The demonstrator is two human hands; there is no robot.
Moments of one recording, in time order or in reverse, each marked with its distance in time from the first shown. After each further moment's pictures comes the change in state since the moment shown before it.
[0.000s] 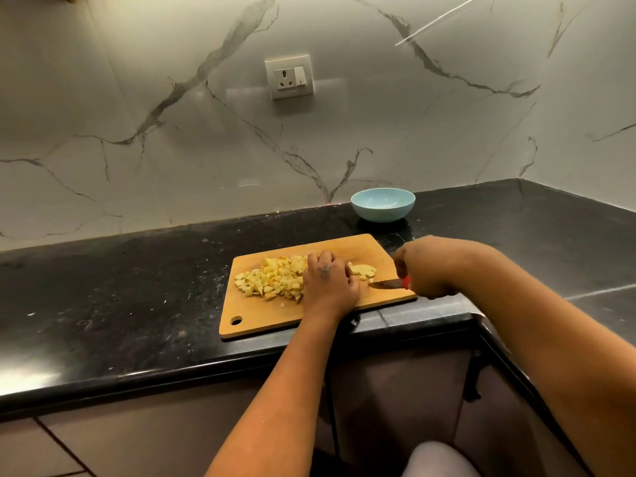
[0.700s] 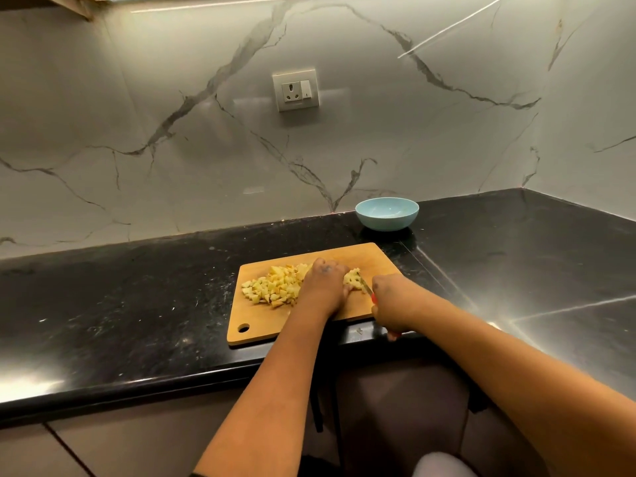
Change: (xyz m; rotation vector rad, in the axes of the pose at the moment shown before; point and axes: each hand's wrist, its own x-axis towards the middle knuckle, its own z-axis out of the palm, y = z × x) left_hand 0.027 -0.019 -0.017 0.154 -0.310 0.091; right_hand 0.039 -0.031 0.052 0.166 0.099 -0.053
